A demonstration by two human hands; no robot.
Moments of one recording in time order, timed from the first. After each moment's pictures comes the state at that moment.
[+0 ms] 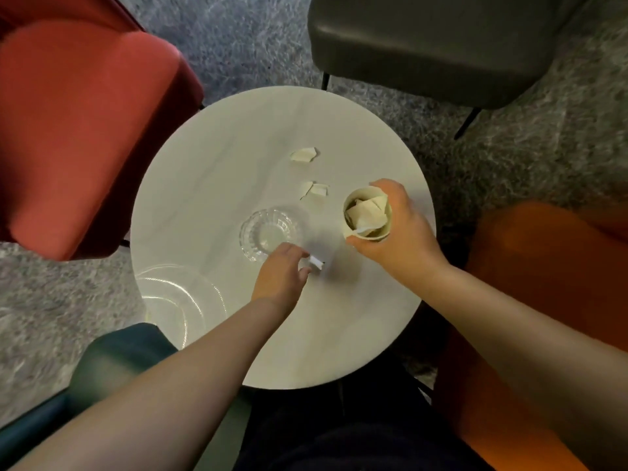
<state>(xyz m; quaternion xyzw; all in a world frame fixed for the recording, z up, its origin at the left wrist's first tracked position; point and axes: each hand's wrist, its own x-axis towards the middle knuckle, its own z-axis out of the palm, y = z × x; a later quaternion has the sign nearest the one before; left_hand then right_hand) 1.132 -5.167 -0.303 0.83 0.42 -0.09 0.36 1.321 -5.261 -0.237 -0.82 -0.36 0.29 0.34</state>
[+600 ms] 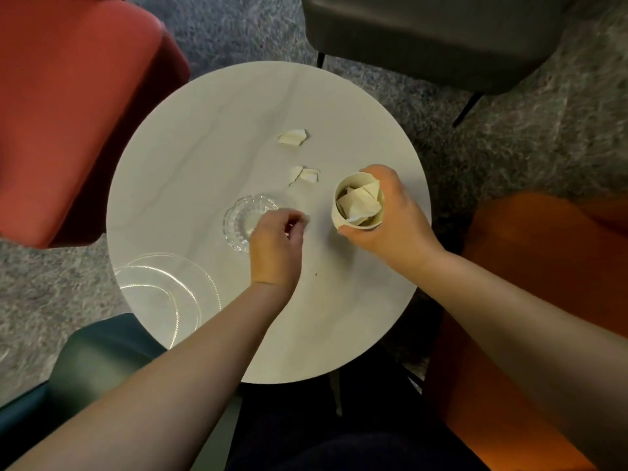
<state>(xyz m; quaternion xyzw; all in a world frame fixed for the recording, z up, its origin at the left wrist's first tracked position) 1.169 -5.174 -0.287 0.73 0.53 0.15 0.41 1.332 -5.262 -0.259 -0.81 -0.38 0.32 0.32</state>
